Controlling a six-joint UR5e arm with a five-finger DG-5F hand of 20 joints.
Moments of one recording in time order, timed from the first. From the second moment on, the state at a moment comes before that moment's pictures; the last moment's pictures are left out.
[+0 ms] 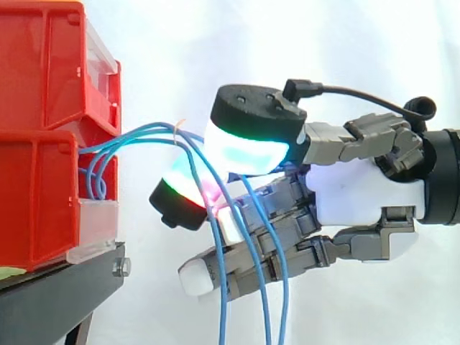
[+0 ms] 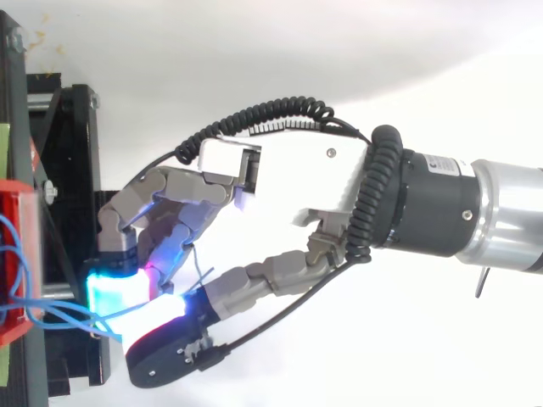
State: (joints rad) arm 0.19 -2.34 -1.08 -2.89 -1.26 -0.14
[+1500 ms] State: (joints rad) arm 0.16 -2.33 -1.07 -3.04 -1.33 -0.19
